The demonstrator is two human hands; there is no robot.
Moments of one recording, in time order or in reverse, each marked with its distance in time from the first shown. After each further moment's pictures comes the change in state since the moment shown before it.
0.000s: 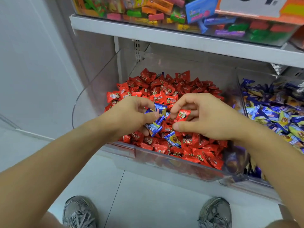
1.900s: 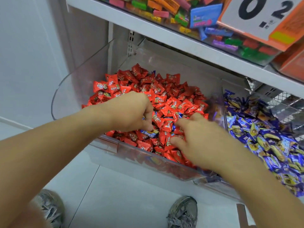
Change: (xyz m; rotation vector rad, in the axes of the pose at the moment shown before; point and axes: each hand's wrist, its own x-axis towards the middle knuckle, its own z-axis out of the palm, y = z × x) left_hand 0.019 0.008 0.008 0.678 -0.090 0.288; right_hand -0.036 -0.038 0.018 -0.902 -0.129 0.418
